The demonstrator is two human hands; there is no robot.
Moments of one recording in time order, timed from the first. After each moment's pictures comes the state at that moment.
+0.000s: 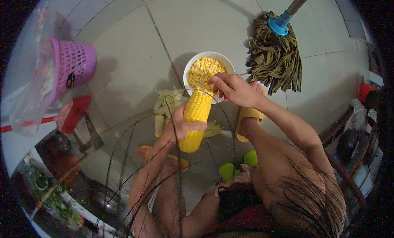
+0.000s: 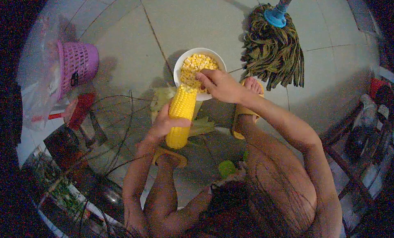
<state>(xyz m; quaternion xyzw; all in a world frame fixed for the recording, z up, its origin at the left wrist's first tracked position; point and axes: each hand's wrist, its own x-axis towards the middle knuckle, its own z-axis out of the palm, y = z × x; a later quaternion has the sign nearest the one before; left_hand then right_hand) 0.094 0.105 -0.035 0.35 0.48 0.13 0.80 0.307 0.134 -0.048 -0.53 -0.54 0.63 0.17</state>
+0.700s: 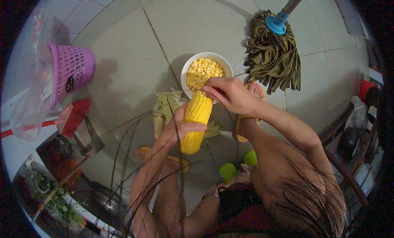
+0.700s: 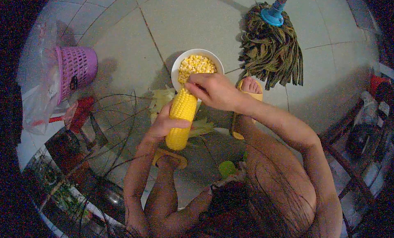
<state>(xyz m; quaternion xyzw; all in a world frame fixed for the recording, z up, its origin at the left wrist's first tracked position) 0.099 0.109 -0.034 0.31 0.45 0.12 0.83 0.303 0.136 -0.021 -0.47 -0.71 0.48 0.22</state>
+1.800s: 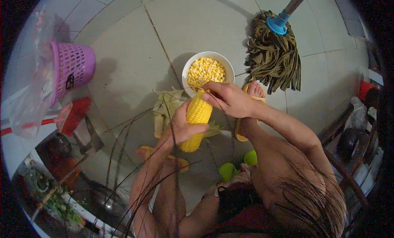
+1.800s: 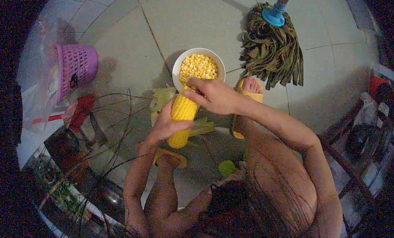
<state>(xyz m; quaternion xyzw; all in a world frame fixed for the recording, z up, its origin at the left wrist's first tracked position) 0.104 0.107 -0.023 0.41 0.49 0.13 0.76 0.297 0.127 -0.027 -0.47 -0.69 0.52 0.18</state>
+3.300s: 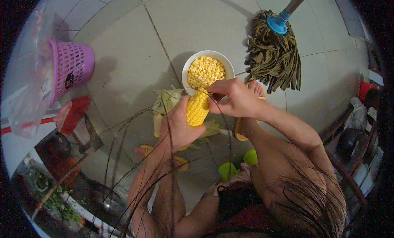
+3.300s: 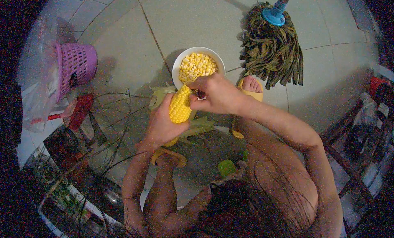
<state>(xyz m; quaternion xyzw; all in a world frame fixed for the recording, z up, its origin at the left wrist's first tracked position) 0.109 0.114 0.010 0.64 0.56 0.04 0.52 0.299 0.129 -0.017 -0.45 -0.72 0.47 0.25</state>
